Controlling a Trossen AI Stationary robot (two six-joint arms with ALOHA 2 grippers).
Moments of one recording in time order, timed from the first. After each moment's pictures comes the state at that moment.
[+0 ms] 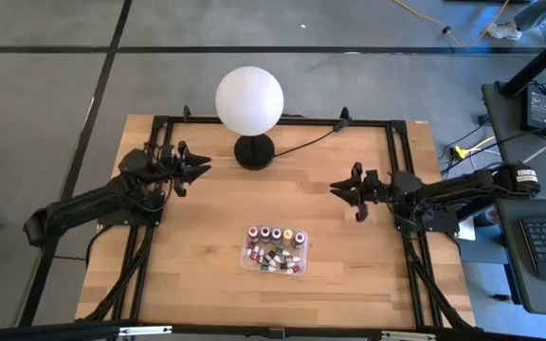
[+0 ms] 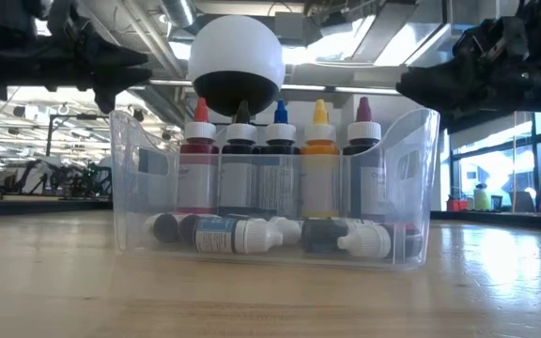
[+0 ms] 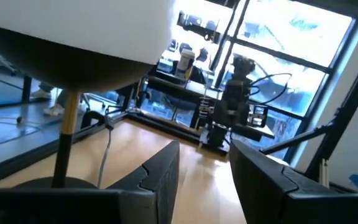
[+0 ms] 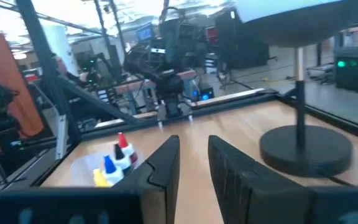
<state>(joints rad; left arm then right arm) 0.60 0.32 0.06 0.40 0.39 -0.38 -0.07 0.95 0.01 1.04 -0.02 0.21</state>
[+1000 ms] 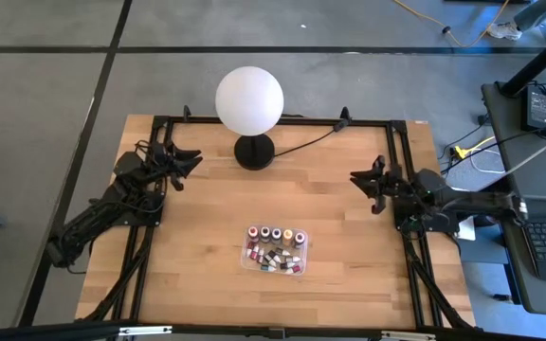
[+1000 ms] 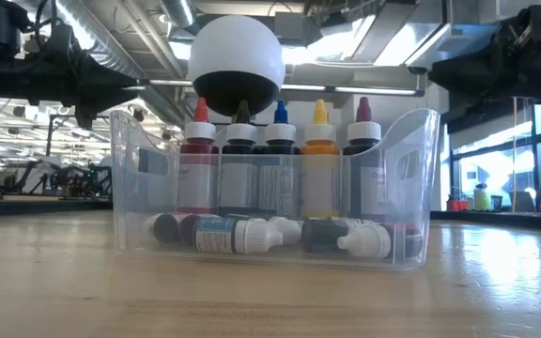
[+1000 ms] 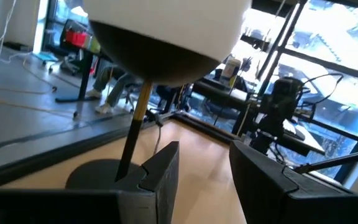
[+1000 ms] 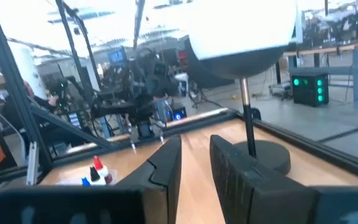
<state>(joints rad) 0.80 0.00 0.01 0.12 0.40 -0.41 -0.11 0.14 0.01 0.28 0.10 0.20</state>
